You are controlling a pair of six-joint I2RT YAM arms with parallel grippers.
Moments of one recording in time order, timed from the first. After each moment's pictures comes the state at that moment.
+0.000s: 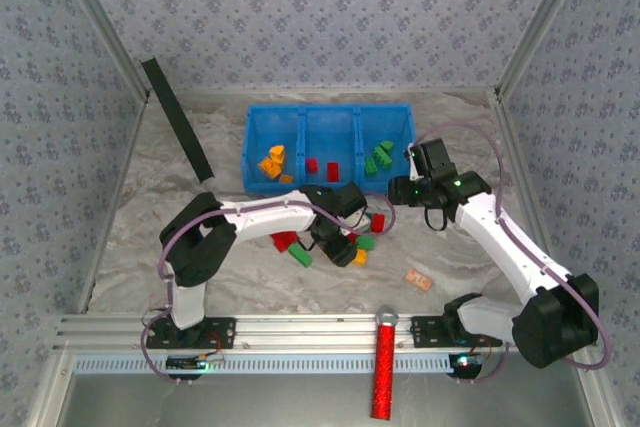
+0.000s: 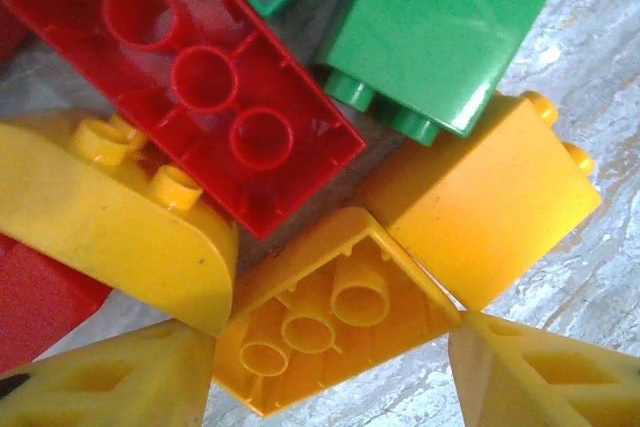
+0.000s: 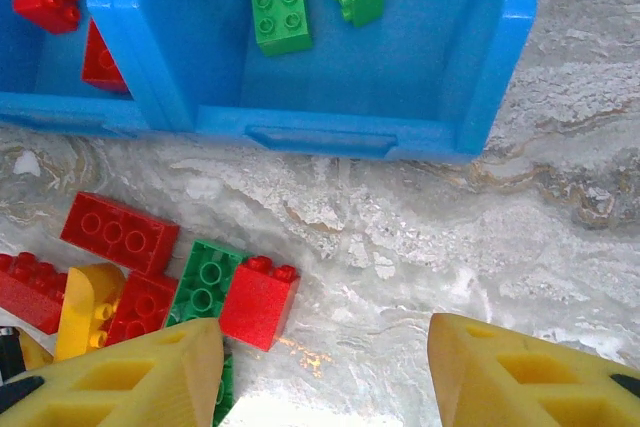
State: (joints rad) left arm -1.04 1.89 1.33 -0.78 0.13 -0.09; right arm 0.38 1.19 0.98 -0.76 0.04 0.28
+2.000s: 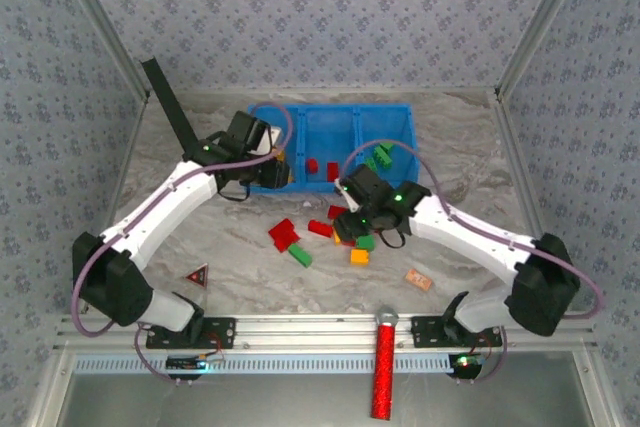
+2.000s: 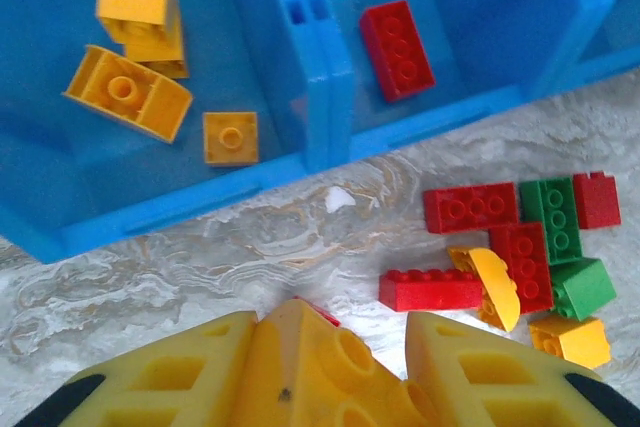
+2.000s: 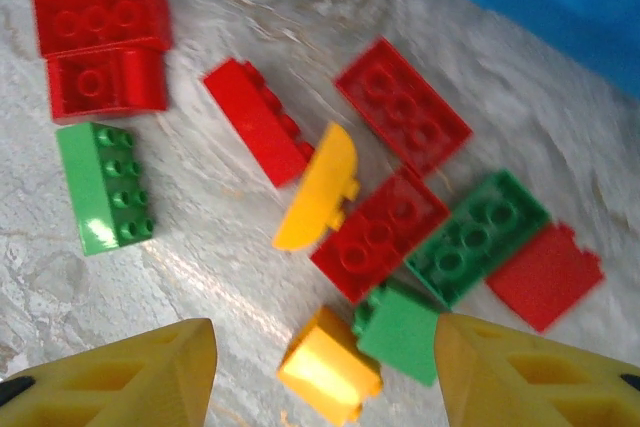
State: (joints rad) left arm -0.53 1.44 1.32 -0.84 0.10 -0.30; right arm 0.85 1.39 1.08 -0.78 0.03 0.21
